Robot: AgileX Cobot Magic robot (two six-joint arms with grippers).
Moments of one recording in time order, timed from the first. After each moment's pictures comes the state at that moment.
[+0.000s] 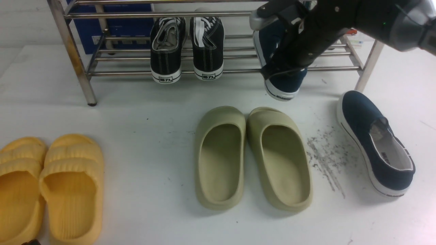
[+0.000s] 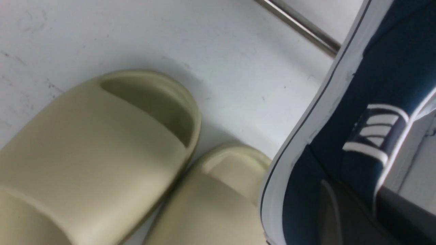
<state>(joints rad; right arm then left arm) 0.42 2.07 -1.94 0.00 0.82 -0.19 0.04 -0.01 0.03 -0.16 0.39 -0.21</state>
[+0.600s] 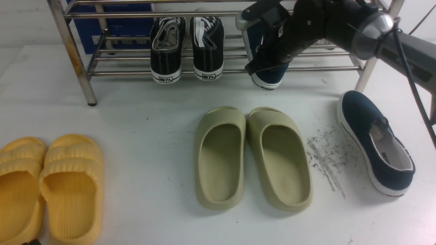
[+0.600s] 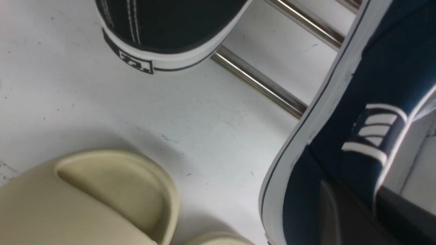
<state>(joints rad) 0.42 2.24 -2.10 -0.02 0.74 -0.19 0.04 -0.01 0.03 -0.16 0.39 -0.21</state>
